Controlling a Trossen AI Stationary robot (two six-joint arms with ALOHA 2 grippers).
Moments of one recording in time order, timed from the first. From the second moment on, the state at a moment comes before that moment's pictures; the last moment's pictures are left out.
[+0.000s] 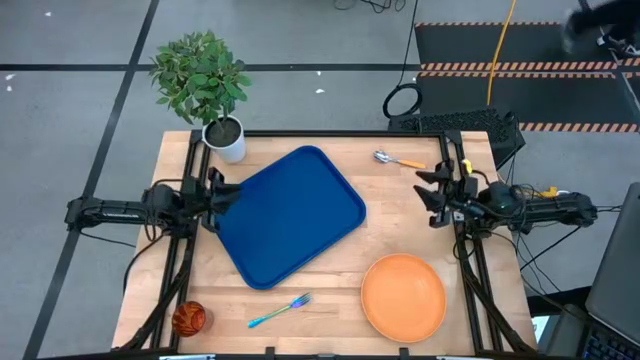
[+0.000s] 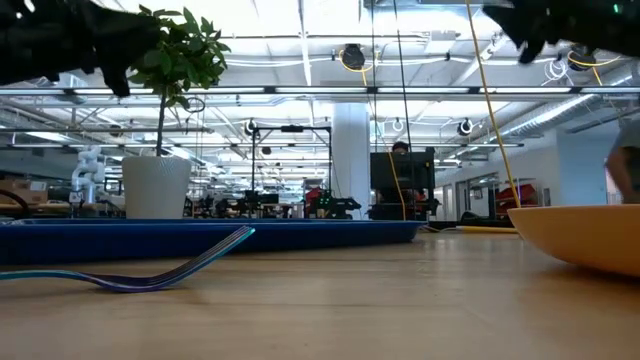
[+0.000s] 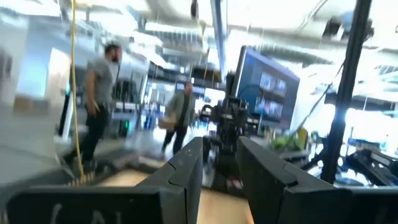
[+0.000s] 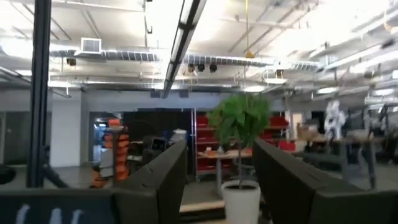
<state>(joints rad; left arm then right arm) 0.00 0.16 0.01 0.56 -0.14 -0.11 0.03 0.34 0.14 0.65 0.23 -0.09</state>
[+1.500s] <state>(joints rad) 0.00 0.16 0.01 0.41 -0.51 -0.02 -0.18 1.27 0.81 -0.15 0.55 -0.23</state>
